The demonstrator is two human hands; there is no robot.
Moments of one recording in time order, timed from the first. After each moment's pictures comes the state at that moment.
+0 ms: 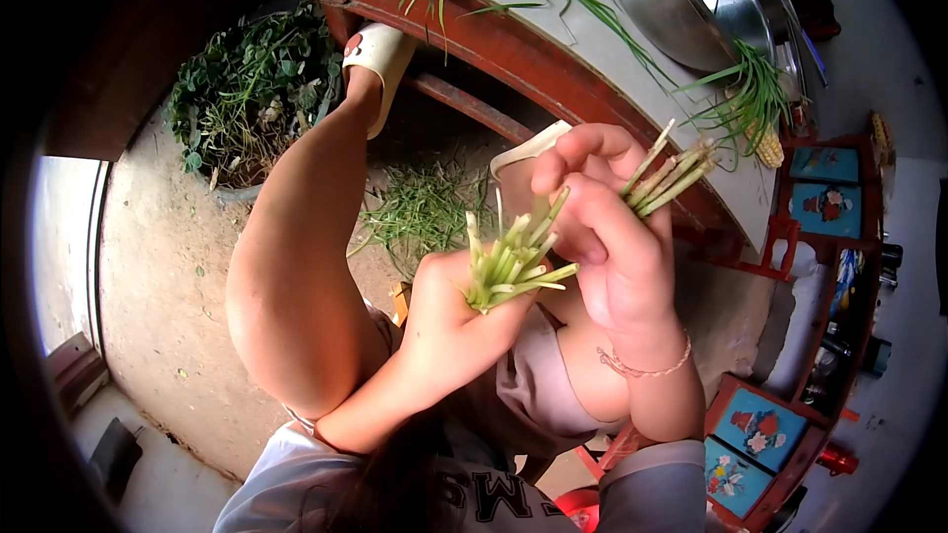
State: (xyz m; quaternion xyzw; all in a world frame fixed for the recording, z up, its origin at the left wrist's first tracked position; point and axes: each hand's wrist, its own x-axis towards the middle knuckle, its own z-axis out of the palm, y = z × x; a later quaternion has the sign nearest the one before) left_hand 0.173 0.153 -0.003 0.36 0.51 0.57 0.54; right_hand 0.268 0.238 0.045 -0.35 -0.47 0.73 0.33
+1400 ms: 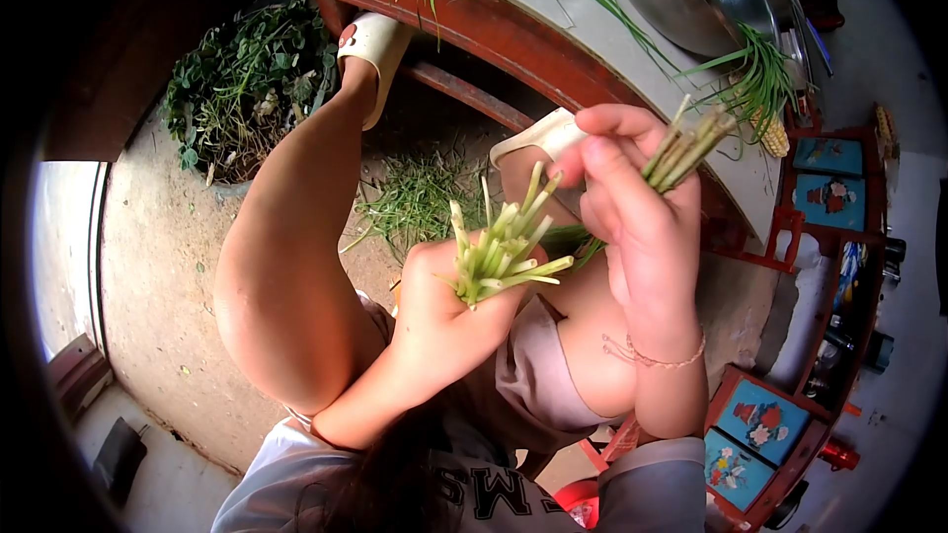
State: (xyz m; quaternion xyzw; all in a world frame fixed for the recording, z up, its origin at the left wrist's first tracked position) left_hand 0.174 0.153 -0.009 0.36 0.53 0.56 0.53; right_hand 0.274 0.245 0.044 -0.41 -0.51 0.66 0.35
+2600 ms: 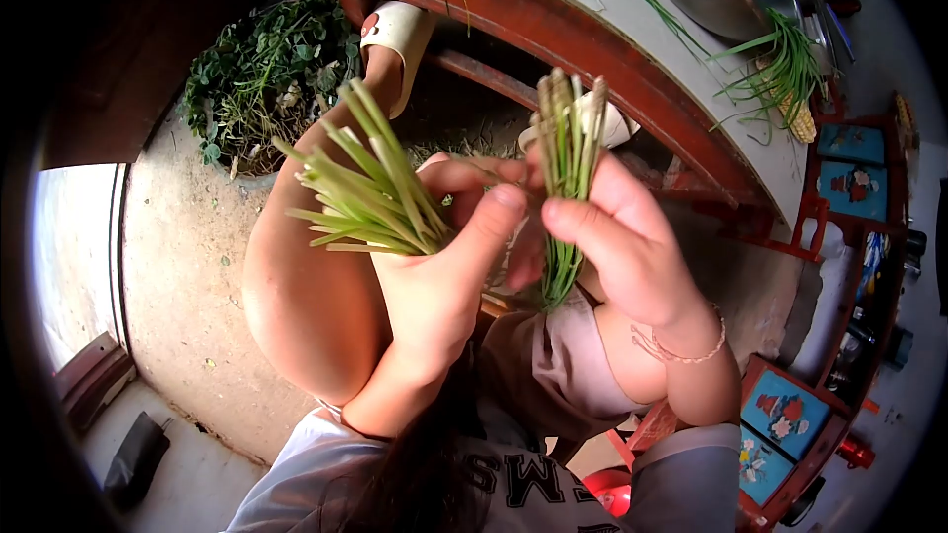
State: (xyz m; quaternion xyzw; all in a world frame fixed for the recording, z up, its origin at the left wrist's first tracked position) left_hand 0.161 0.160 -0.004 0.12 0.45 0.73 0.50; right_hand 0.262 0.223 0.036 -0.34 -0.48 0.79 0.19
